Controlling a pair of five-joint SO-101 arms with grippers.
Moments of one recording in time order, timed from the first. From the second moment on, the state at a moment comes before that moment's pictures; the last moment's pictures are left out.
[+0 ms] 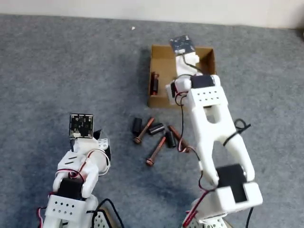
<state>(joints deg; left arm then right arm) 4.4 -92.2 96.0 44.2 13.7 -18.2 -0.4 7.3 62.9 10.2</state>
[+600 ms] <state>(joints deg) 4.4 -92.2 96.0 44.2 13.7 -24.4 -3.5 28.4 65.4 6.7</state>
